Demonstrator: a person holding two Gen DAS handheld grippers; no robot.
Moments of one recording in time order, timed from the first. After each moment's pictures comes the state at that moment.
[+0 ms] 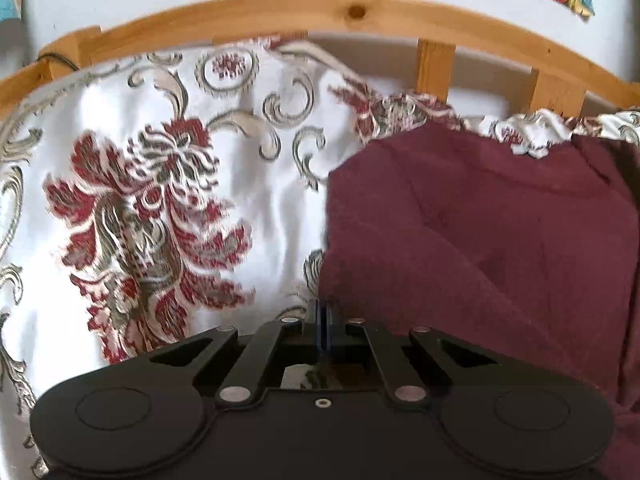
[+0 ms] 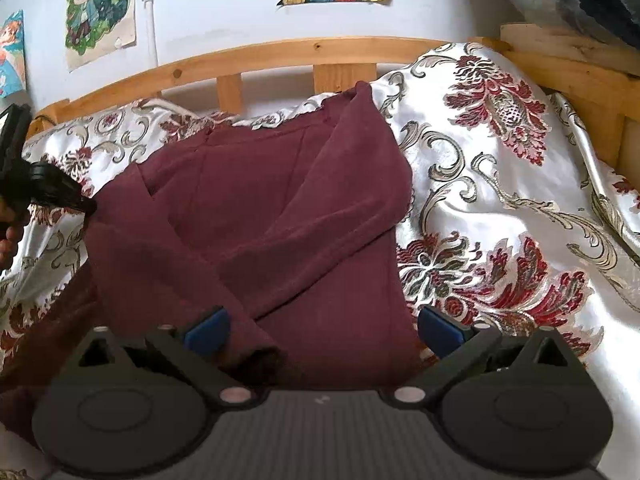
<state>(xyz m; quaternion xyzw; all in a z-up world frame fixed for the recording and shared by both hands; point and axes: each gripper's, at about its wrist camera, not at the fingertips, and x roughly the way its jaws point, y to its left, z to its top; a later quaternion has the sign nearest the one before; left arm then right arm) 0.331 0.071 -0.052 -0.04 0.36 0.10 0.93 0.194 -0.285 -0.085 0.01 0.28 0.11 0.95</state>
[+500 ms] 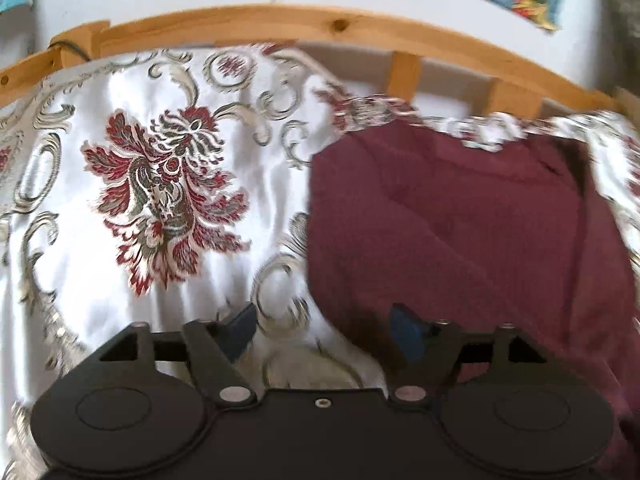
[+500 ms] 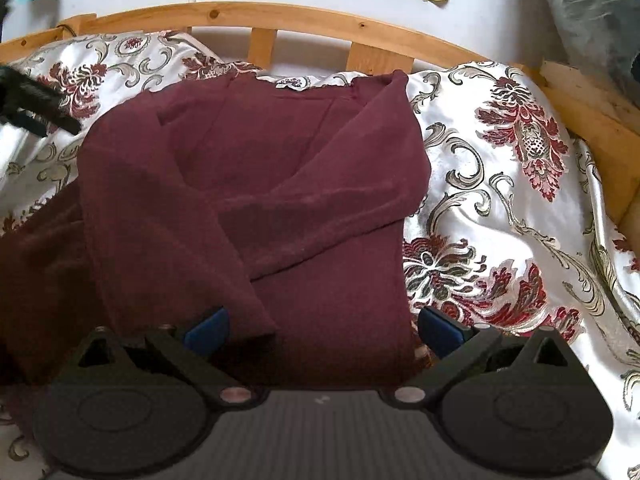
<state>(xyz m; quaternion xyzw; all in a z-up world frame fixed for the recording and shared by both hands) 0.246 0.061 -0.036 -0.06 0.34 0.05 0.94 0.192 -0.263 -0.095 -0.12 0.30 0.10 0.94</state>
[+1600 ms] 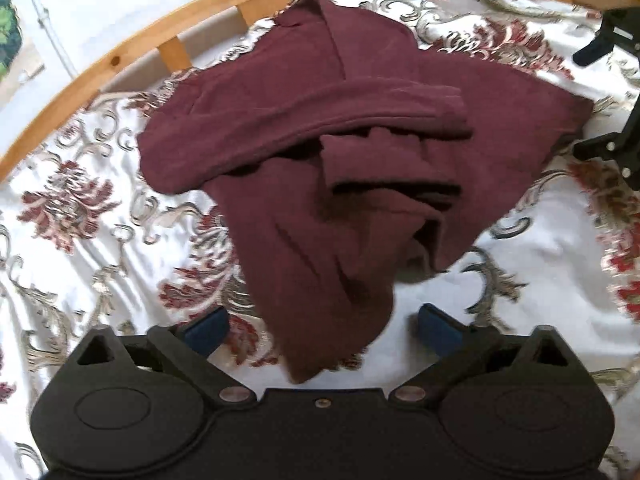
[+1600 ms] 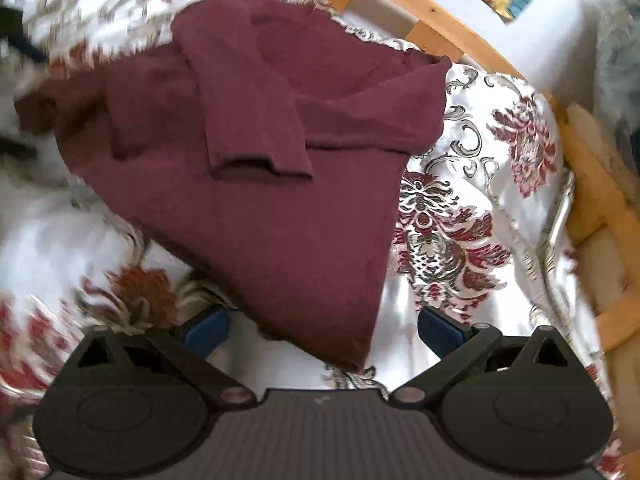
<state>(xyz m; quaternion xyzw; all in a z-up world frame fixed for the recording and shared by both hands) 0.080 -0.051 -0.096 0.24 0.37 -0.11 0.89 0.089 -0.263 -0.097 -0.32 0.35 0.10 0.87</state>
